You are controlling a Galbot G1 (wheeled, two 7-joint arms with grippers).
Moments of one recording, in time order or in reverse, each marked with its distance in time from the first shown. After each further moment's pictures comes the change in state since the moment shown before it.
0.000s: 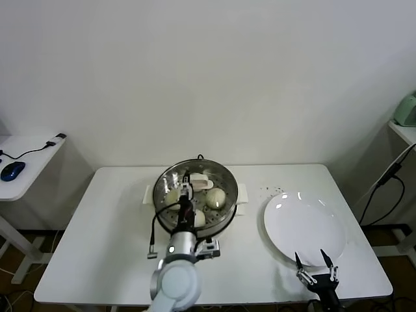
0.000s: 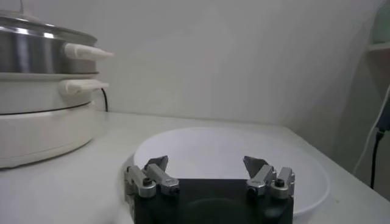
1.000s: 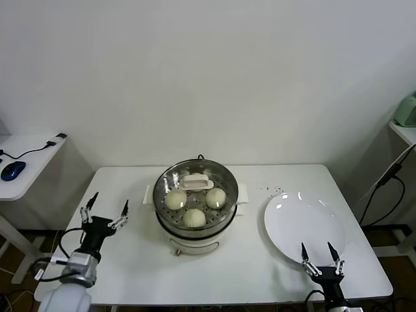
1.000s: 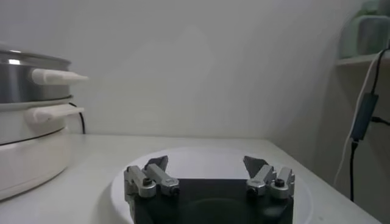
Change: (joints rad) left arm 0.327 0.160 -0.689 -0.013 -1.497 -0.570 -0.157; right arm 0.023 0.012 0.008 0.018 0.032 0.021 0.064
